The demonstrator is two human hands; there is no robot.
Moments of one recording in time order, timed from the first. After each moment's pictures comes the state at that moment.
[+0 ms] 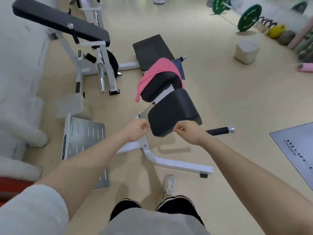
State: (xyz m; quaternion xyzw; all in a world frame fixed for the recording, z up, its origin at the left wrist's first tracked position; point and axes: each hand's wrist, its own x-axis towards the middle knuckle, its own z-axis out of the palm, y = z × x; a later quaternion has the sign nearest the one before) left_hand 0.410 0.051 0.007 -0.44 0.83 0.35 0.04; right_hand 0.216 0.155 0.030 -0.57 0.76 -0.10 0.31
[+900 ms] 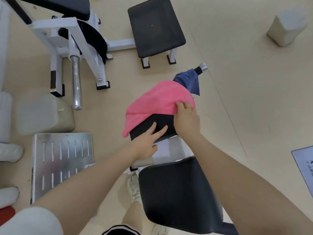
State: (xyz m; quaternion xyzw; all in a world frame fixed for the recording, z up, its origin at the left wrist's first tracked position) left_hand 0.223 -0.253 -0.113 -0.37 0.83 0.37 0.17; right_hand 0.057 -0.238 -0.087 -0.50 0.84 -0.06 0.17
